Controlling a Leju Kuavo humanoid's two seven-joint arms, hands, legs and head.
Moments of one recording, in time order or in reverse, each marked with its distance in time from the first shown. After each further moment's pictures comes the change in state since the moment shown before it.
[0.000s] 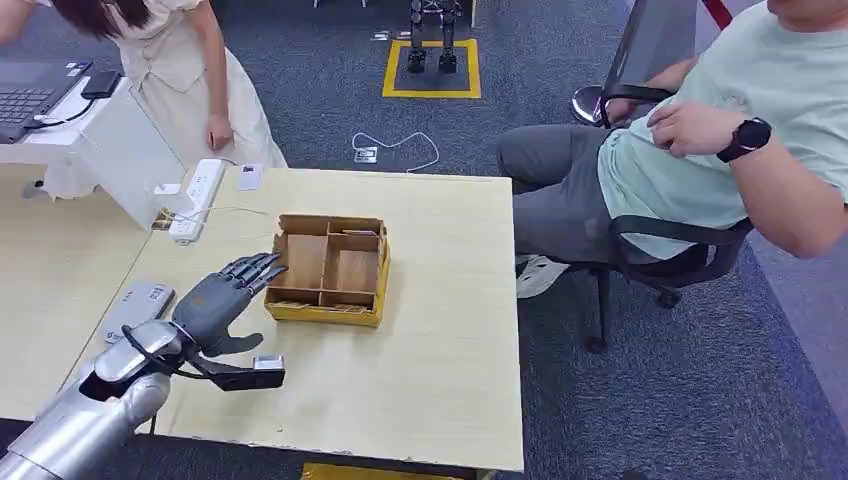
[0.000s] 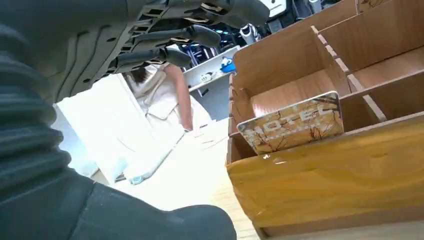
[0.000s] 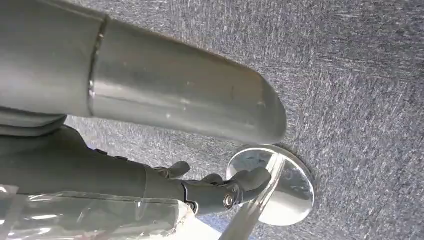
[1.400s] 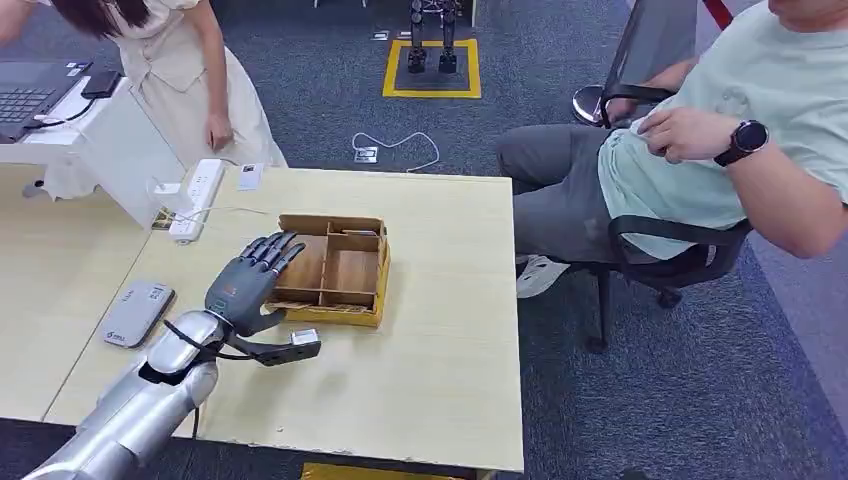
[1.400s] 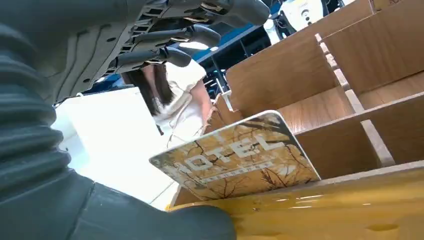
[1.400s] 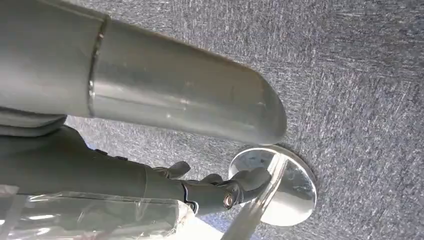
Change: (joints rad) left arm -0.105 -0.200 0.007 0.251 -0.223 0.205 0.125; right arm -0.004 0.000 0.000 0.000 0.002 0.000 0.015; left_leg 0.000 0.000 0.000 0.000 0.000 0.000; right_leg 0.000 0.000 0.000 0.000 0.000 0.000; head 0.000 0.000
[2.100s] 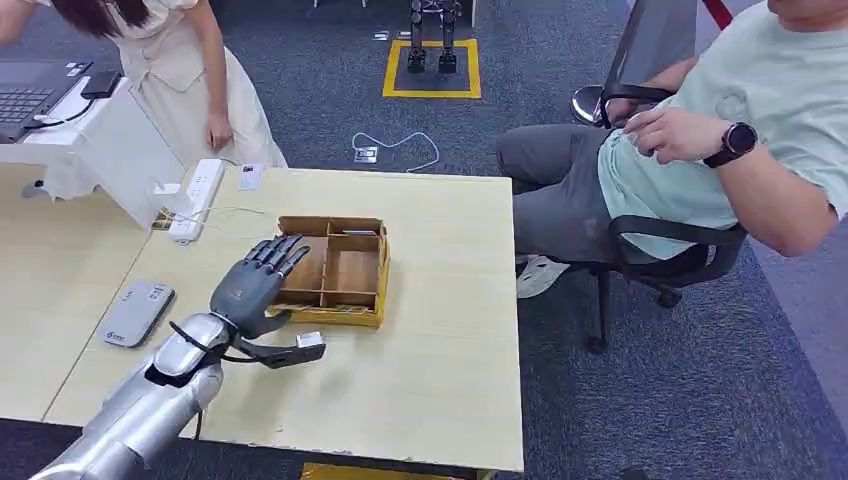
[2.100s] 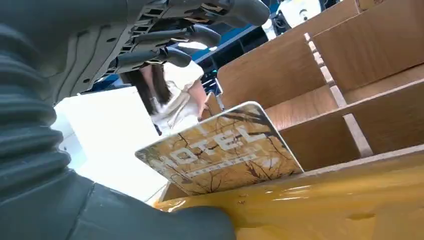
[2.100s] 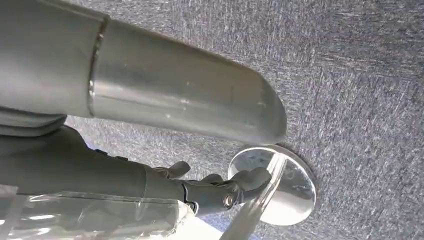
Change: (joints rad) left arm 0.001 -0.016 -0.006 0.011 -0.010 0.011 0.006; right arm -0.003 0.000 0.001 0.000 0.002 0.000 0.003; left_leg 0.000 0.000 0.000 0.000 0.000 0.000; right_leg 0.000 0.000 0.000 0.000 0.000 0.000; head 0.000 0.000
